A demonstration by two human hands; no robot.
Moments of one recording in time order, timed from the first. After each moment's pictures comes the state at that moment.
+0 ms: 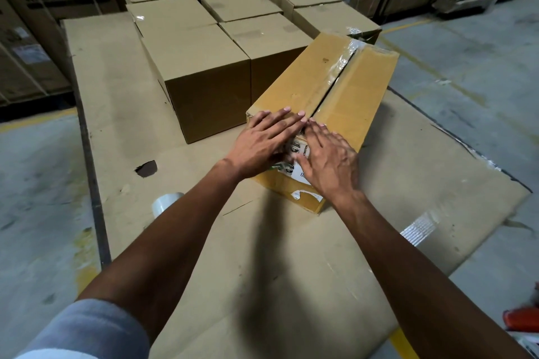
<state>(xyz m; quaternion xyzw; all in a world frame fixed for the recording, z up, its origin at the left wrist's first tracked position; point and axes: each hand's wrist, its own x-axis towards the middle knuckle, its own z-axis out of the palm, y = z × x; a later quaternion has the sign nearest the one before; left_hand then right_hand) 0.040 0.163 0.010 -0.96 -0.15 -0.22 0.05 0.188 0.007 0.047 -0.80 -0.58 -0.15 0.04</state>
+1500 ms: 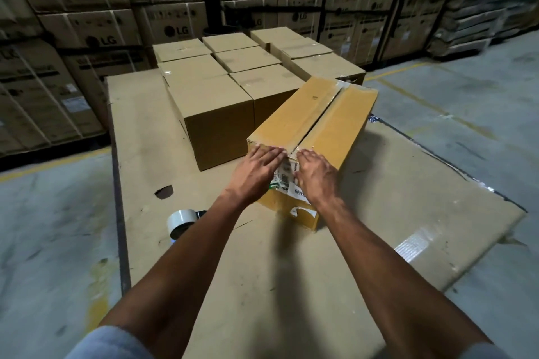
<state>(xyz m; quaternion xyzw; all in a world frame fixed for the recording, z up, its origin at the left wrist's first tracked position) 0.020 0.102 0.038 -0.95 -0.23 -0.21 0.05 0.177 -0.008 0.068 -0.80 -0.58 -0.11 0.12</state>
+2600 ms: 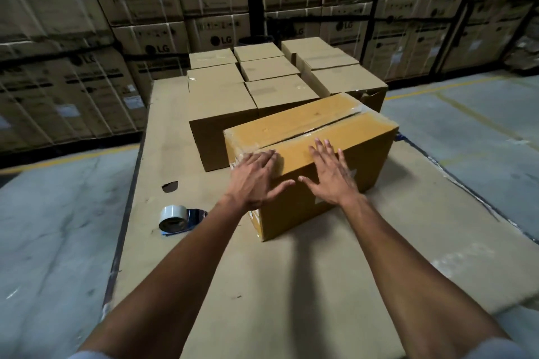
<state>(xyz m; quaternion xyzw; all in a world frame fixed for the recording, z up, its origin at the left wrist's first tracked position) 0.094 0.043 0.079 -0.90 -0.43 -0.08 0.06 0.343 0.014 0.045 -0.70 -0.71 -0.03 0.09</state>
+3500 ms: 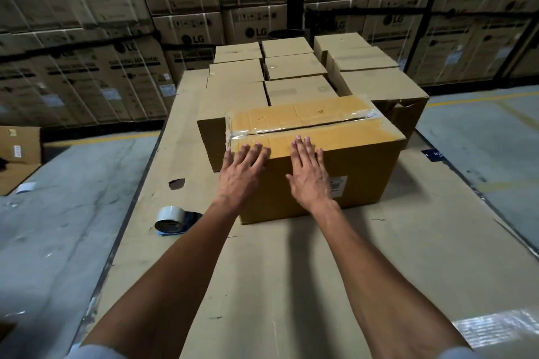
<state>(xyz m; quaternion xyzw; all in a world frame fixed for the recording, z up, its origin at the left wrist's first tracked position) 0.112 0.122 0.039 -0.82 -0.56 -0.07 0.09 0.317 0.114 0.016 -0.64 -0.75 -0.08 0.14</state>
